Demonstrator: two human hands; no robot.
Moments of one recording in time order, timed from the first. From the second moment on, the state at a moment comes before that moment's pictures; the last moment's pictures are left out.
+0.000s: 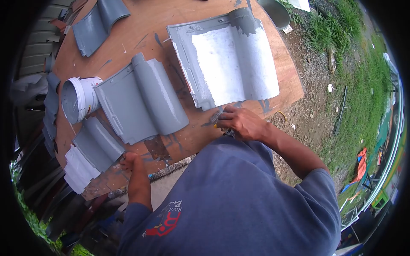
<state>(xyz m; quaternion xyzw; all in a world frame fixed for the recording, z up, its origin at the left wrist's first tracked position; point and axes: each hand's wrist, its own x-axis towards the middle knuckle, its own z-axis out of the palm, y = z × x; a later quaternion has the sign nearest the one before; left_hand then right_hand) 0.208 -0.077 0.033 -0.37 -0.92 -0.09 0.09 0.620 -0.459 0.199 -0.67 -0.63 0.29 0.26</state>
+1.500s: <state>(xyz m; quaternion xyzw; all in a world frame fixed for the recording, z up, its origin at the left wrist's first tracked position) 0.206 -0.075 0.026 -0.37 -0.92 -0.10 0.11 0.649 -0.385 0.191 -0.67 -0.60 0.12 0.42</state>
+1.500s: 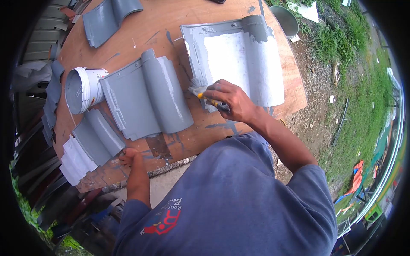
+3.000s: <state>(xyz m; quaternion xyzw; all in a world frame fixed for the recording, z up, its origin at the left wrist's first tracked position) 0.202 -0.077 0.024 -0.37 -0.92 -0.09 0.10 0.673 -0.370 0.193 -0.75 -0.29 0.15 0.58</state>
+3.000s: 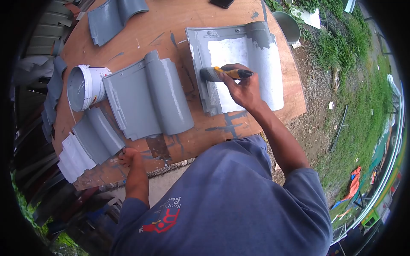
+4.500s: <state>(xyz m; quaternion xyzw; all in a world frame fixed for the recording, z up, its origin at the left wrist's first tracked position) 0.210 -0.080 0.035 -0.39 -0.91 -0.11 0.09 0.781 -0.290 0.178 -0.77 -0.35 0.00 0.53</state>
